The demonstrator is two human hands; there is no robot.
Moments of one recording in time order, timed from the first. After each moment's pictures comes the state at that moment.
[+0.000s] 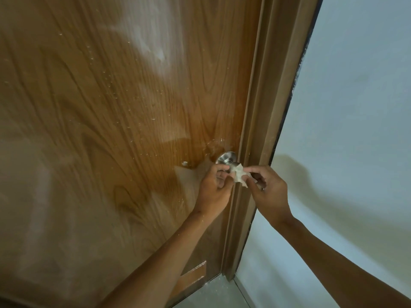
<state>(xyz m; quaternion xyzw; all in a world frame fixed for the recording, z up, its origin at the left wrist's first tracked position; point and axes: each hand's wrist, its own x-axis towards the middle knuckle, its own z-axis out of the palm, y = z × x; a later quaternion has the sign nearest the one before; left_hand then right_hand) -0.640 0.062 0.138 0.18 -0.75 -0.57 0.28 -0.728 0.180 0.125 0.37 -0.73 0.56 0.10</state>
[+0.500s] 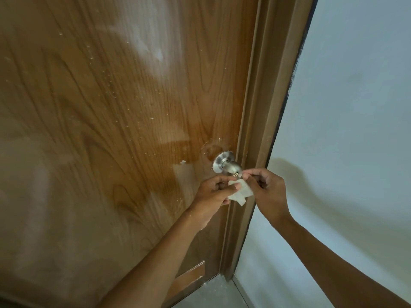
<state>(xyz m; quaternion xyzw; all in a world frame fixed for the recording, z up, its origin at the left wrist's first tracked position) -0.629 0.061 0.139 0.19 -0.64 -0.74 0.12 -0.726 0.183 0.125 0.29 -0.72 0.63 -0.01</state>
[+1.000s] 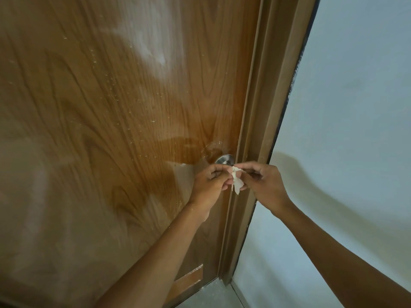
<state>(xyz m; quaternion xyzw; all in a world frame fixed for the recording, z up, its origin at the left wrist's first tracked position) -0.642 0.056 0.158 0.21 -0.62 -0.72 0.23 -0.739 0.172 0.156 0.37 -0.73 0.58 -0.06</state>
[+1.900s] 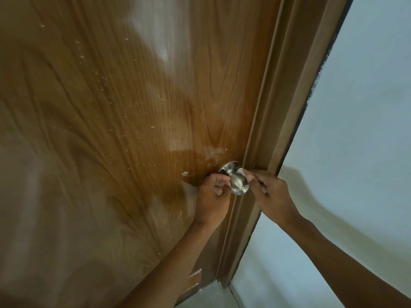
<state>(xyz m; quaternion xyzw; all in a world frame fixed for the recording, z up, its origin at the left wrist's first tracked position) -0.657 0.048 0.130 0.26 -0.74 -0.55 0.30 -0.766 0.163 0.131 0.43 -0.78 0.46 0.03</state>
